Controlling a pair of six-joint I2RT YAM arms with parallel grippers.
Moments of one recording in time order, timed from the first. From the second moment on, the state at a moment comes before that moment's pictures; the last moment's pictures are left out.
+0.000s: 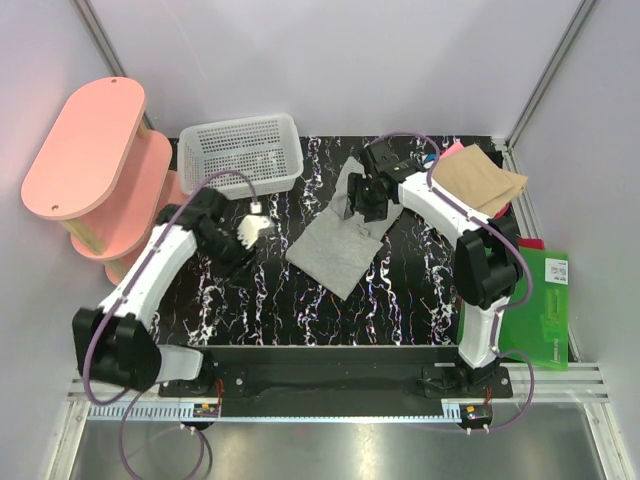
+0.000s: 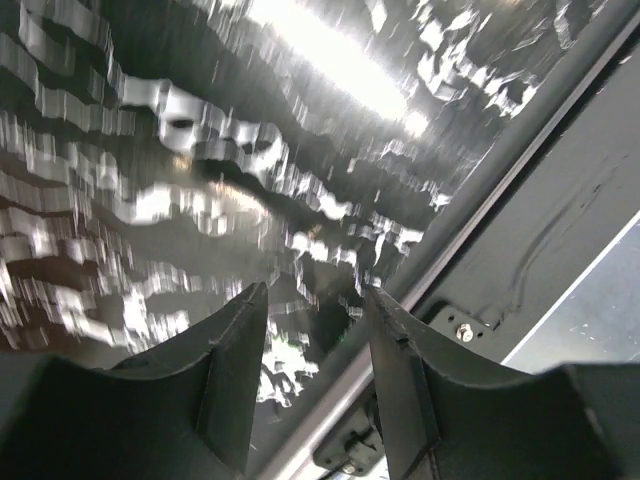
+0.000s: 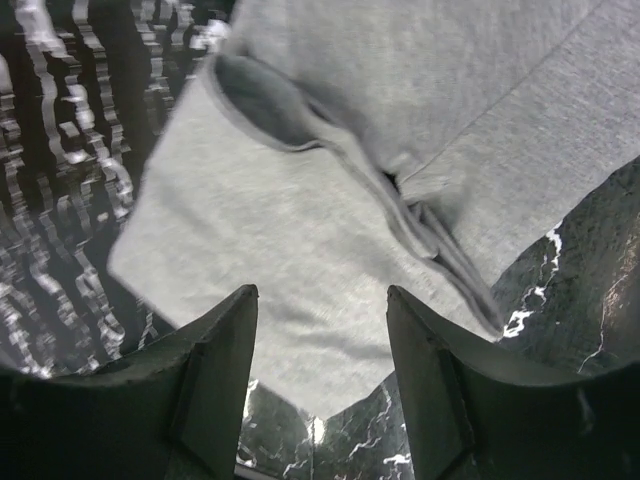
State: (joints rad) left arm -0.19 1.29 1.09 -1.18 0.47 0.63; right arm 0.49 1.93 1.65 -0.74 -0.08 0.54
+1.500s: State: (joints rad) left arm -0.53 1.85 1.21 -0.84 0.30 0.58; right arm 0.43 2.07 1.44 -0.56 -0.30 0.64
